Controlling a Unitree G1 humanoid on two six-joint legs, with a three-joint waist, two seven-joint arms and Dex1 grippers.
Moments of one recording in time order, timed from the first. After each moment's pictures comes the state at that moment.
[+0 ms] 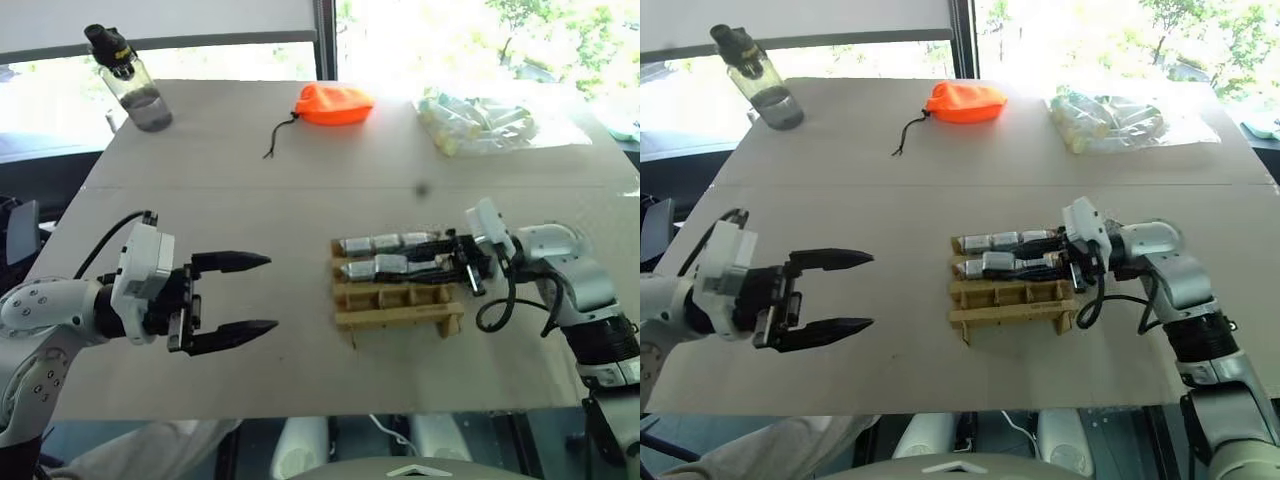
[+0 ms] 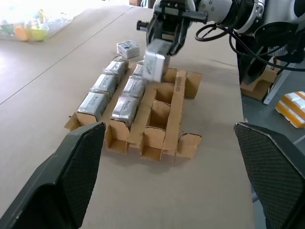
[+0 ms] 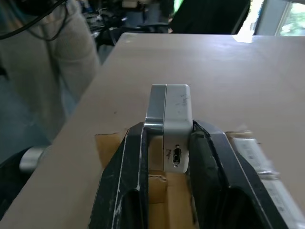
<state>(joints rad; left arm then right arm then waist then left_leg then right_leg) 0.12 0.95 0.47 -0.53 -0.83 0.50 -1.24 -0.53 -0.57 0.19 0.06 0.50 0.16 1.47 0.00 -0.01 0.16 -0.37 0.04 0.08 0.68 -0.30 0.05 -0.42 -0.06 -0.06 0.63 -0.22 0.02</state>
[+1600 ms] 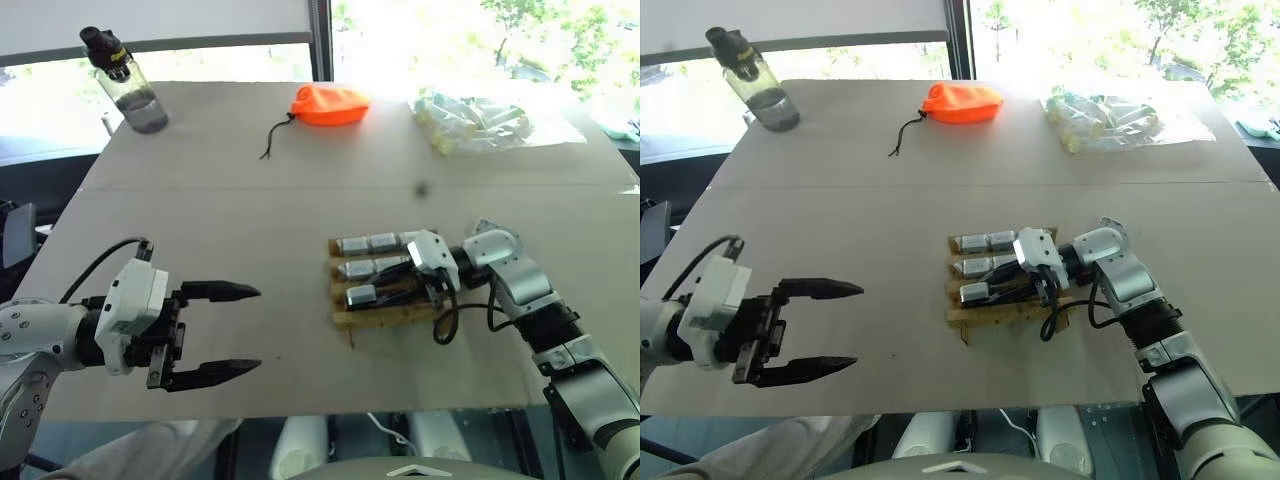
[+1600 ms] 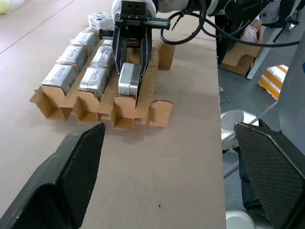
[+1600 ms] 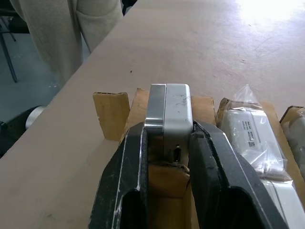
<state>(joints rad) 0.25 0.97 0.51 -0.53 -0.76 0.42 -1.37 -0.61 -0.43 0.32 0.26 0.29 0.02 1.51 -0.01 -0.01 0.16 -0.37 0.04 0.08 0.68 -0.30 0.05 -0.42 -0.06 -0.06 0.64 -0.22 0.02</state>
